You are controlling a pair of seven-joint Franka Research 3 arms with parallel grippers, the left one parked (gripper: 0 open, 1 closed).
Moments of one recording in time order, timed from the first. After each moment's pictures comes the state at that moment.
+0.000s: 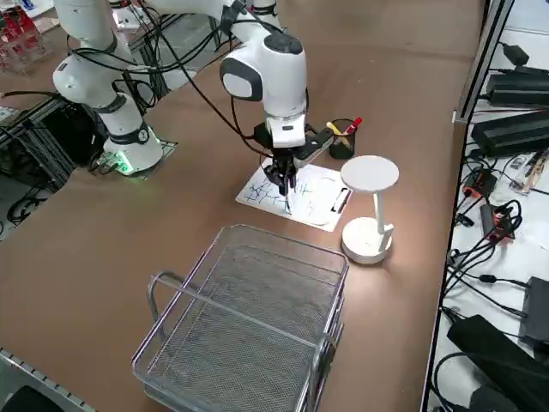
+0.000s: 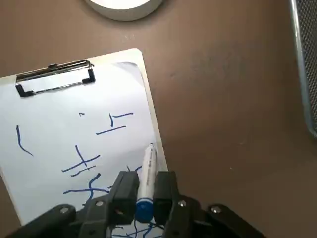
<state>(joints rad) 0.12 0.36 -0.23 -1.97 0.03 2.29 0.18</state>
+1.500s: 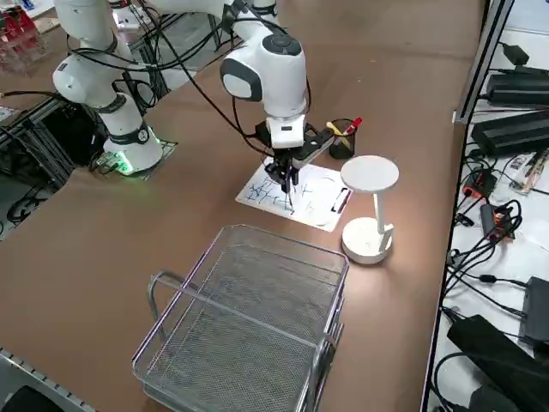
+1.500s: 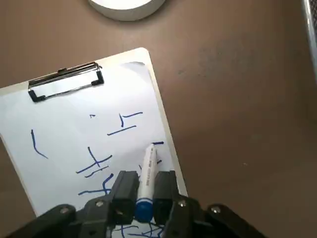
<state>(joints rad) 0.12 0.36 -0.22 -1.97 0.08 2.29 0.20</state>
